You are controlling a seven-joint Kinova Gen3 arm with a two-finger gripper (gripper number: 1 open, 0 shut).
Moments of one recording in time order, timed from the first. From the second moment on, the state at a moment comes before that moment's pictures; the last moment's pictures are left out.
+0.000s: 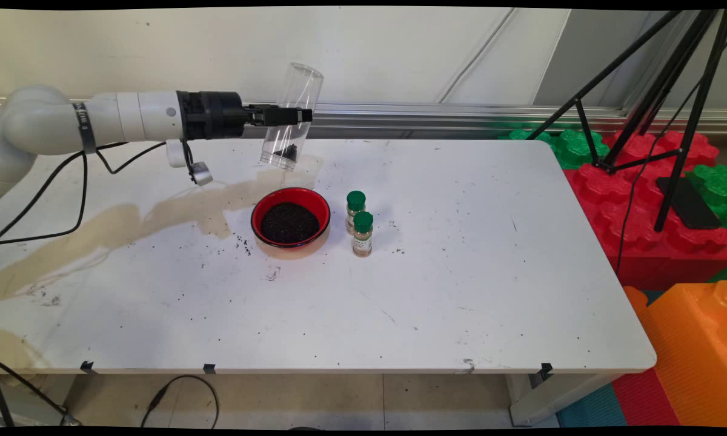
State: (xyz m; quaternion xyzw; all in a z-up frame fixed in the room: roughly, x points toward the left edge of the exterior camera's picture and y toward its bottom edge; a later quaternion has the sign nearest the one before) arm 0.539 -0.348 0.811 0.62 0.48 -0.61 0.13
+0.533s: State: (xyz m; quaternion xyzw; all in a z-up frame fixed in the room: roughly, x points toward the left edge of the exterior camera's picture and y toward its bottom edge) arm 0.539 -0.339 0.819 0.63 0.45 -0.62 0.15
